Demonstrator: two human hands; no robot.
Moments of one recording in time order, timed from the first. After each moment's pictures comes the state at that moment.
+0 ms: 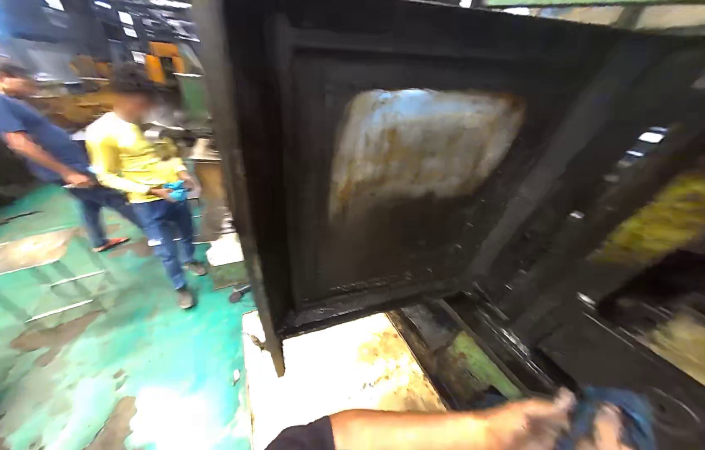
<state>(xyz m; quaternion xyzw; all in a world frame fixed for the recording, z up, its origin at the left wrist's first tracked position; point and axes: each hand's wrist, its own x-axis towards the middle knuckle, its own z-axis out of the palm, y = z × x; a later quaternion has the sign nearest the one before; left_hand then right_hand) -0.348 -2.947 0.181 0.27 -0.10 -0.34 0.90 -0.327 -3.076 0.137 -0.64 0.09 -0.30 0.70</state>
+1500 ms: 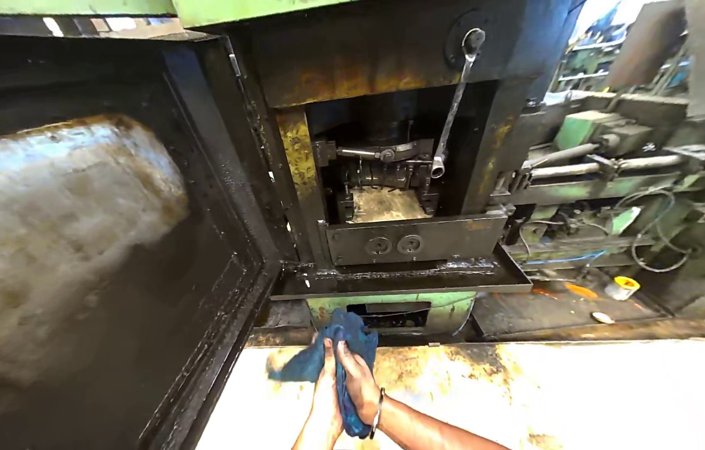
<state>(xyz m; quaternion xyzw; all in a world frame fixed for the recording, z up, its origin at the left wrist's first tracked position) -0.352 -2.971 0.098 0.49 0.02 -0.26 0.83 -0.383 -3.041 0.108 -0.55 0.12 -0.10 0.82</state>
